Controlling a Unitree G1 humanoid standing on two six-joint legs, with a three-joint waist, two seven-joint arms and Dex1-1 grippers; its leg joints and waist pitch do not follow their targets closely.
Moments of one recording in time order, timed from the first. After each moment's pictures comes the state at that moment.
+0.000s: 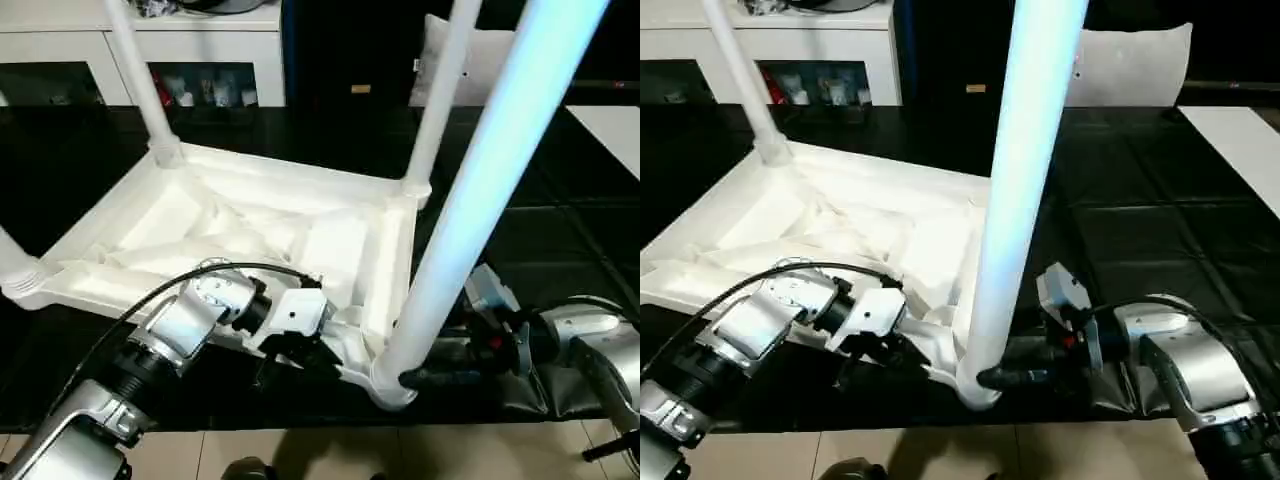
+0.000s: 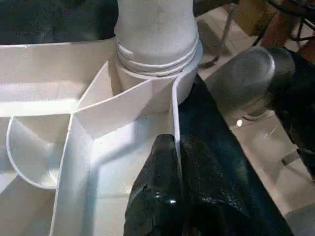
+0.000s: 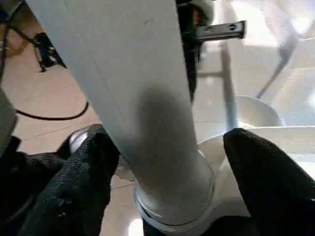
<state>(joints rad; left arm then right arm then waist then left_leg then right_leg) -0.54 0.44 -0.50 0.32 -0.03 0.03 -1.48 -0.21 -0.66 0.17 -0.03 0.42 0.42 1.41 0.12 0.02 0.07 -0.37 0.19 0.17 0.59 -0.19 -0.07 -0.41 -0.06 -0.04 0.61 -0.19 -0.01</state>
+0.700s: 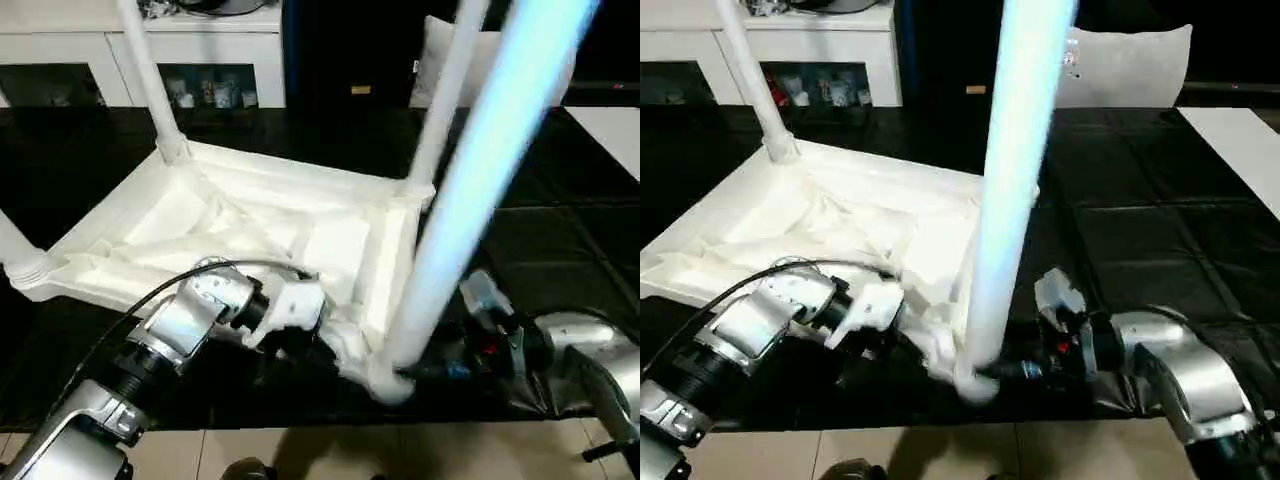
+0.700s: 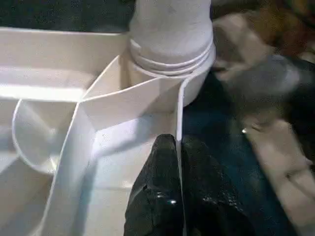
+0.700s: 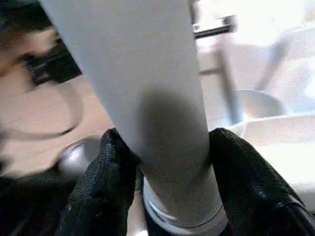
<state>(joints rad) -0.54 0.41 -0.45 0.32 -0.01 0.18 -1.36 -0.16 -0.57 0.11 -0.07 0.41 0.48 1.22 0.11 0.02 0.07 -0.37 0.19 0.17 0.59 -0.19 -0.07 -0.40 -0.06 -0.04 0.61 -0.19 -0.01</state>
